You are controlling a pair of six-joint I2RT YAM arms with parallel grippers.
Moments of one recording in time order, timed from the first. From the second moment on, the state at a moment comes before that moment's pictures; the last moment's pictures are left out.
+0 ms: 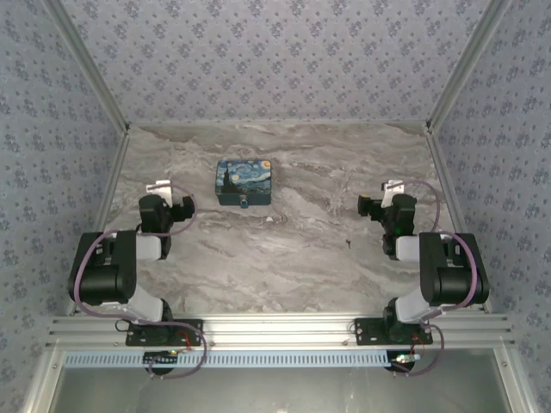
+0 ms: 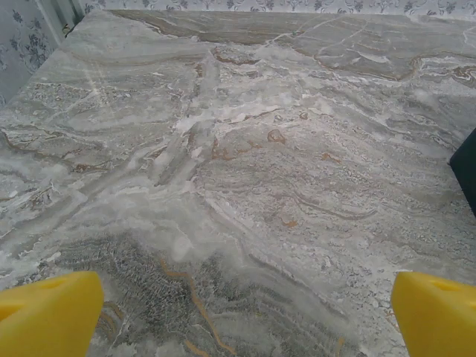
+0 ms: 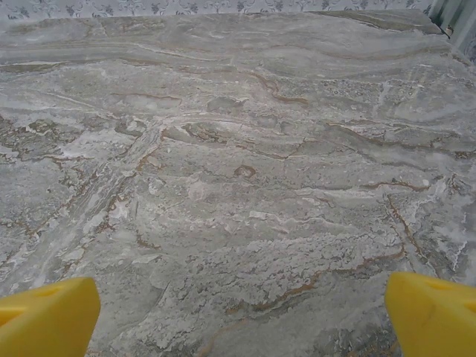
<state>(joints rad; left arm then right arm) 0.03 1.54 0.40 0.73 -0.02 -0.03 -0.04 1.51 0.38 0.71 -0.02 -0.02</state>
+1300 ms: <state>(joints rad) -0.07 1.16 0.67 0.14 -0.07 -0.37 0.07 1.16 0.65 -0.03 -0.04 0.17</state>
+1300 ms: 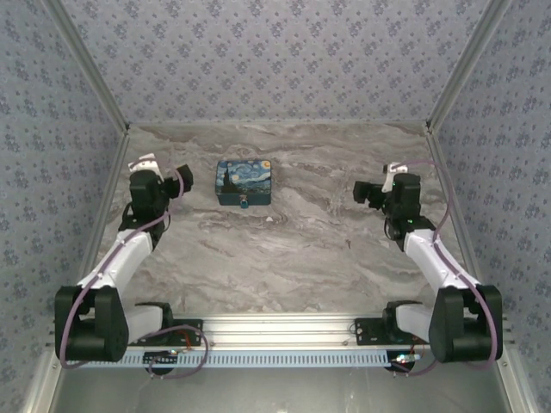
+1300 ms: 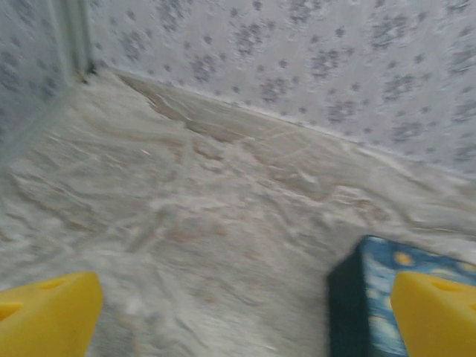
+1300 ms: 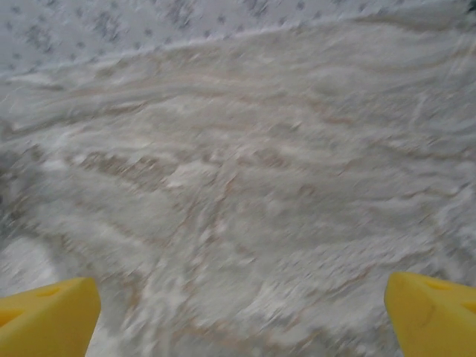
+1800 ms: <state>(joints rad) -0.44 1.12 0.57 0.01 0.16 -0.65 0.22 1.31 0.80 -0.70 -0.09 0.16</state>
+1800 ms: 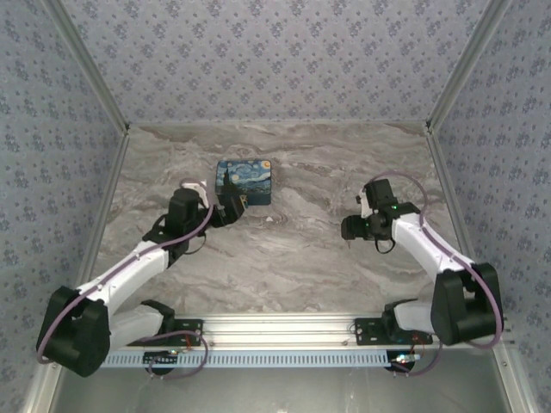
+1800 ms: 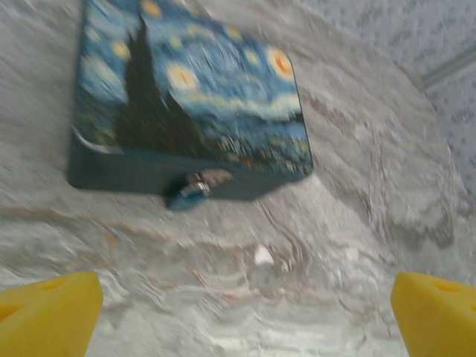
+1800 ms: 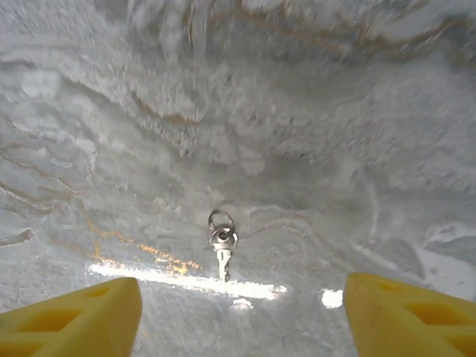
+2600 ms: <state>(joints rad) -0.47 1.14 0.57 0.05 0.14 -0.68 0.32 1.69 1.00 -0.83 -0.02 0.06</state>
